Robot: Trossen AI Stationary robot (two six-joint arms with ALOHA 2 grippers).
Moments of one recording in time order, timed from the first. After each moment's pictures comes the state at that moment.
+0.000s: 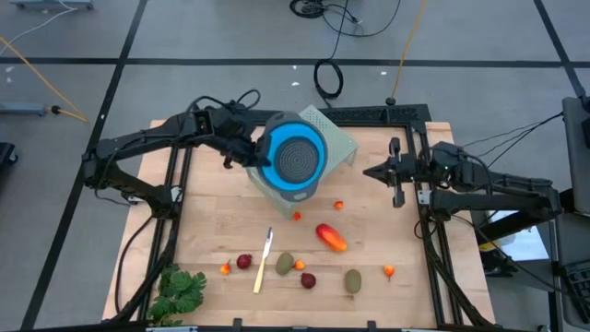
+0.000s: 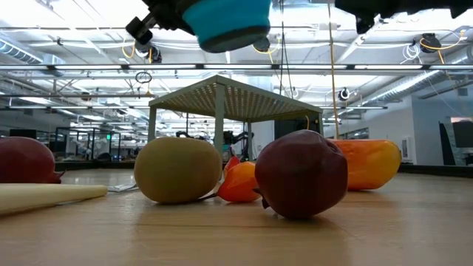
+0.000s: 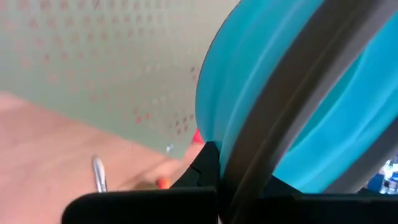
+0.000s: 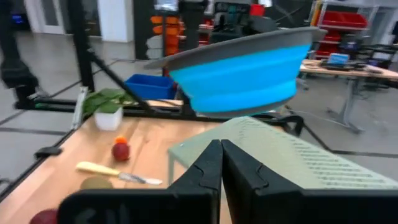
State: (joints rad) left arm 0.32 1.36 1.40 -0.83 0.33 -1.23; right arm -0.20 0.57 0.59 -0.06 -0.20 -0.09
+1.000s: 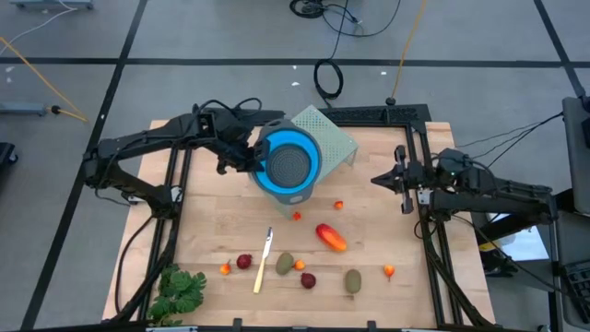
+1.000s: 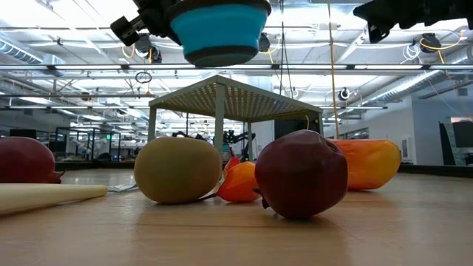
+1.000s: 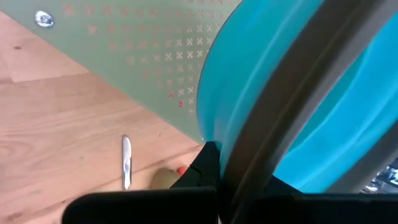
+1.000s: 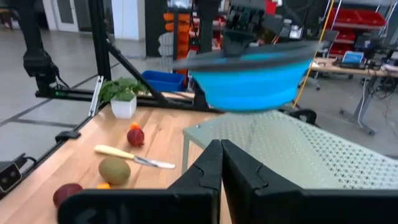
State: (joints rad) left arm 0.31 1.37 1.40 -0.95 0.29 -1.31; right arm -0.20 0.41 0.50 -0.14 -0.24 -0.10
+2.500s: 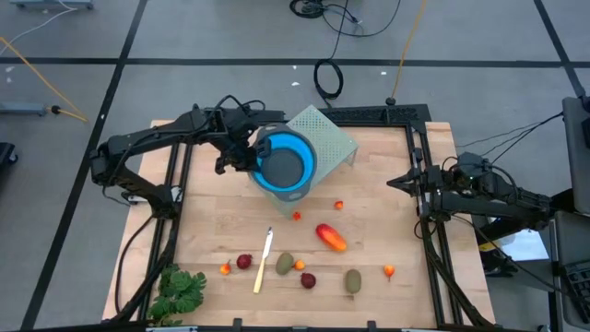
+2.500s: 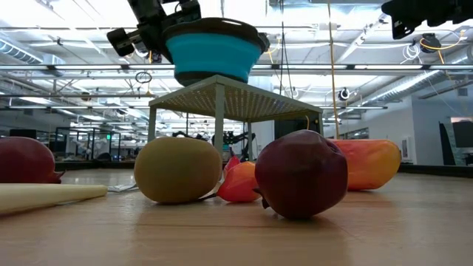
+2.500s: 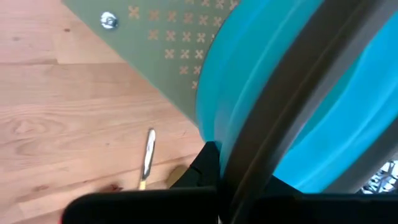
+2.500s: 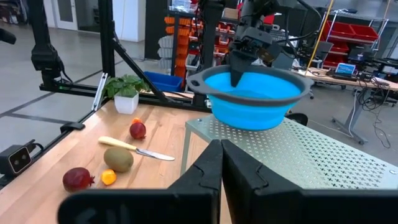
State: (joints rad) left arm 0.38 1.44 1.40 -1.05 0.34 -1.34; right arm -0.20 0.19 0.50 -0.35 -0.24 -0.14
